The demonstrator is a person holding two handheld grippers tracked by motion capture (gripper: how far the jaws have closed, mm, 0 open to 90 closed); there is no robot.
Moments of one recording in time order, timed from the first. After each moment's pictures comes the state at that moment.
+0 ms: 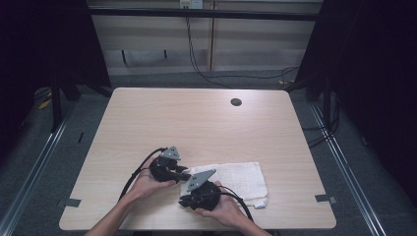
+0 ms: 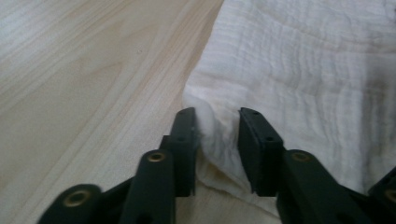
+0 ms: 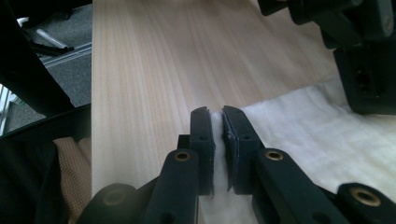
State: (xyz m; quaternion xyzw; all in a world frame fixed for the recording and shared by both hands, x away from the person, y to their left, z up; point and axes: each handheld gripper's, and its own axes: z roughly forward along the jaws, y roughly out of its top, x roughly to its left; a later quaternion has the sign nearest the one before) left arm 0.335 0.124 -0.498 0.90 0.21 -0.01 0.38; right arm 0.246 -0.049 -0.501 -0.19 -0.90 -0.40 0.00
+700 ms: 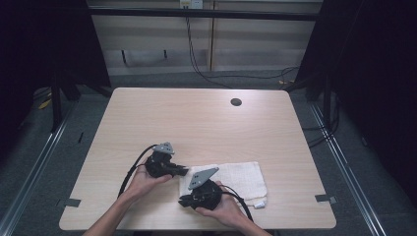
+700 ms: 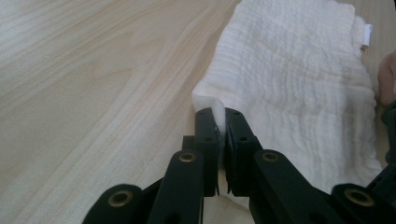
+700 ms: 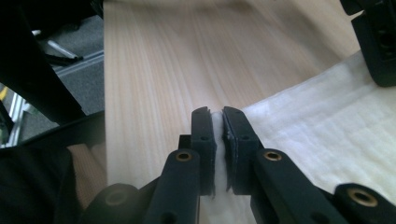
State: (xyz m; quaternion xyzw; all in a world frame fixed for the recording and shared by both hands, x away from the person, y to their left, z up) left arm 0.344 0.140 -0.491 0.88 0.24 -0.05 0.42; right arm 0.246 -0.053 -0.493 -0.20 -0.88 -0.42 0.03
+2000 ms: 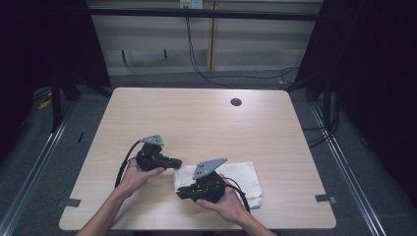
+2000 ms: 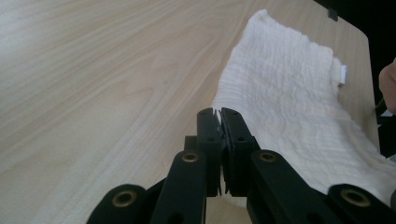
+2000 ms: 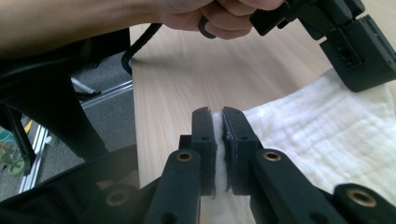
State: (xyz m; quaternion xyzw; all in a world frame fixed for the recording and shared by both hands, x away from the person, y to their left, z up) left arm 0.356 0.164 -0.467 0.85 0.26 -0.06 0.45; right arm 0.250 -0.060 -0.455 -0.21 -0.85 -0.47 0.03
